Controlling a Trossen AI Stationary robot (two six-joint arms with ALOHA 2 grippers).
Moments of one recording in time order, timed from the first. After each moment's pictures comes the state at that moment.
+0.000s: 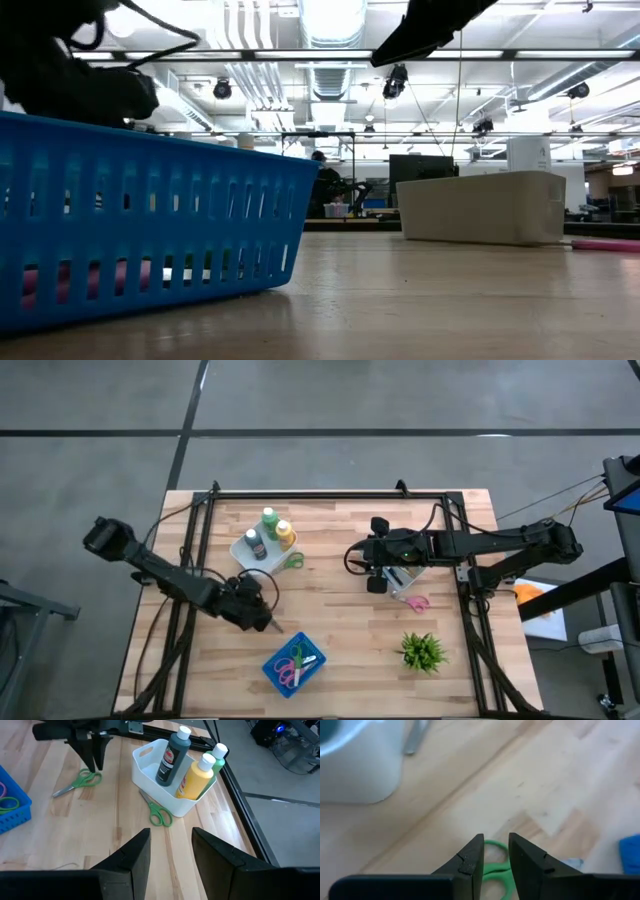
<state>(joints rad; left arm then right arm) -0.45 1.28 0.54 -0.43 -0.45 -1.19 0.02 1.28 1.00 -0.27 0.23 -0.13</state>
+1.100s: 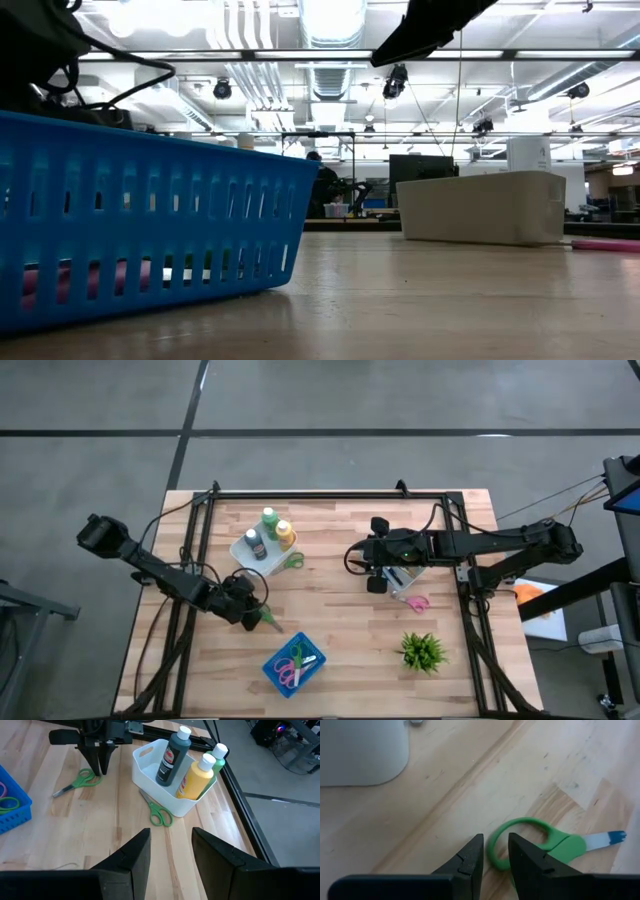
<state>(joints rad) -0.45 1.18 0.29 -0.17 -0.41 -1.07 0.02 1.28 1.00 -0.27 0.23 -0.13</state>
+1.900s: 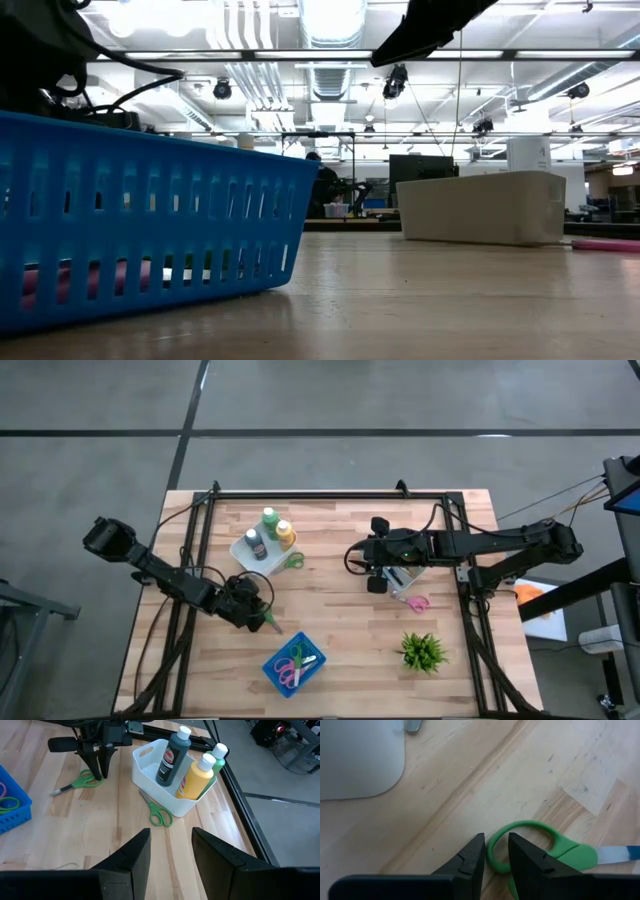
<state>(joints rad) -0.44 1.31 0.33 -0.18 -0.42 -1.08 0.02 1.28 1.00 -0.27 0.23 -0.13</state>
